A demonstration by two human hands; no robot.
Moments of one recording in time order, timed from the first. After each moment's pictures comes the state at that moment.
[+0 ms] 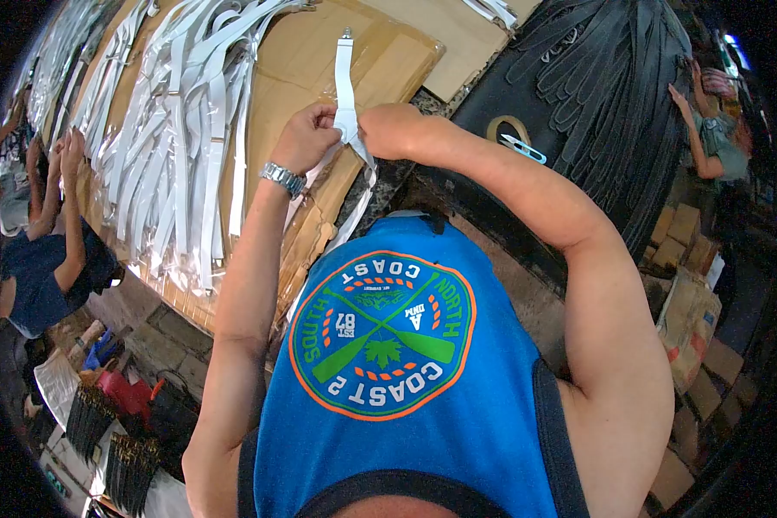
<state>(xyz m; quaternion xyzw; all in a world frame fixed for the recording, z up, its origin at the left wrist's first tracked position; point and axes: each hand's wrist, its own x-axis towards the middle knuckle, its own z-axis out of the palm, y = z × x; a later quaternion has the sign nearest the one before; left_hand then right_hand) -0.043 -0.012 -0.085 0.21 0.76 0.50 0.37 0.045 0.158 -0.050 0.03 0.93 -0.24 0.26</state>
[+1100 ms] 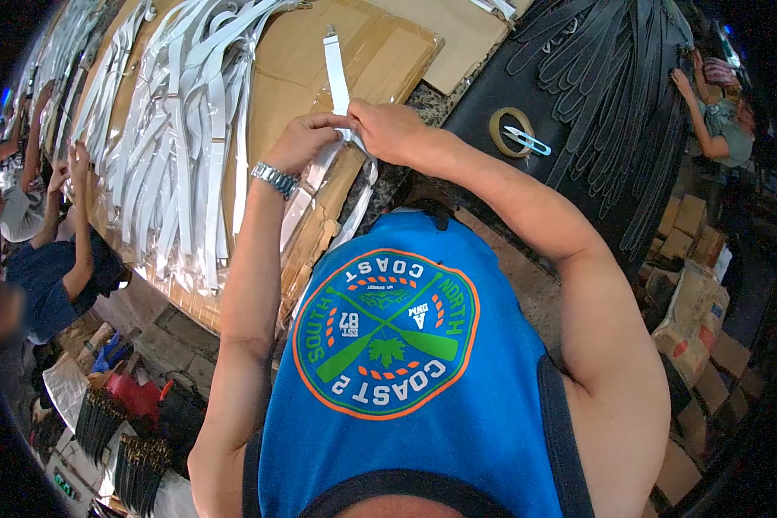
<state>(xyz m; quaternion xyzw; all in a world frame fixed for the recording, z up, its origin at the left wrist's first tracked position) -0.048 -0.020 -0.073 0.17 0.68 0.50 0.51 0.063 0.145 -0.053 0.08 0.93 -0.35 0.11</state>
